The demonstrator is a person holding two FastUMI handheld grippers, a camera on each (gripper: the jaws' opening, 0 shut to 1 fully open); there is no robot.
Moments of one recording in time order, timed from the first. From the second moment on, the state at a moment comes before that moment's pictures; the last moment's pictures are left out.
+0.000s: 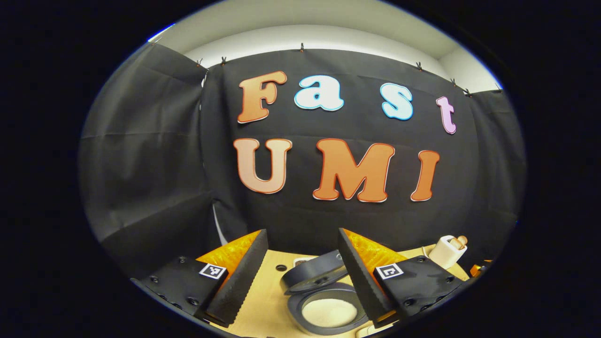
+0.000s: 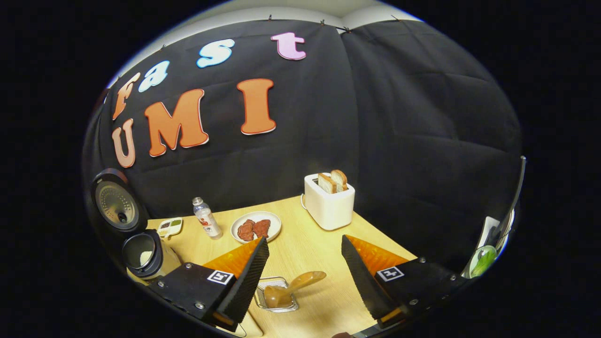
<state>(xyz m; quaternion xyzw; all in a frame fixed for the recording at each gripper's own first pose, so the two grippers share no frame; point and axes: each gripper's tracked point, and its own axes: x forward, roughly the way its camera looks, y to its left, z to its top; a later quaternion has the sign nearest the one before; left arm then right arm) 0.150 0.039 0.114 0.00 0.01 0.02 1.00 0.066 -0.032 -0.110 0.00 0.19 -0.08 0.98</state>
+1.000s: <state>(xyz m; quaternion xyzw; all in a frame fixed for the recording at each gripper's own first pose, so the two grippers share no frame) 0.251 -0.010 -0.001 -0.04 0.11 -0.01 0.99 0.067 -0.014 -0.060 -0.01 0.15 0.00 0.99</state>
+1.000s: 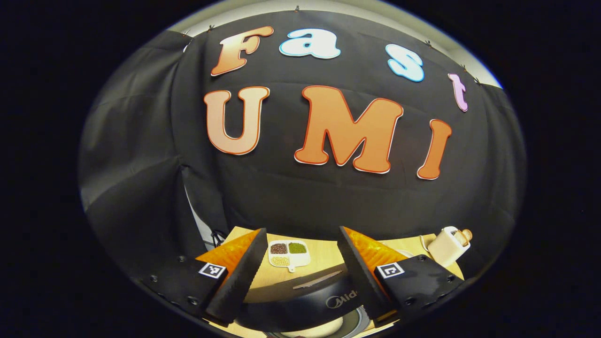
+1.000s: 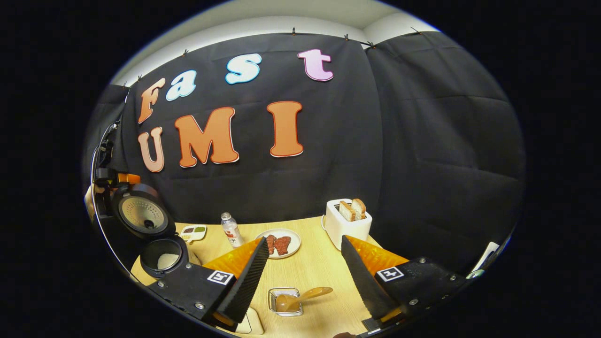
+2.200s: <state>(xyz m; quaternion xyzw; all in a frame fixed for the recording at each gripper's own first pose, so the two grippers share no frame) 0.128 -0.076 -0.204 0.03 0.10 0.03 0.99 0.043 -0.030 -0.113 -0.01 0.19 0.05 0.98</state>
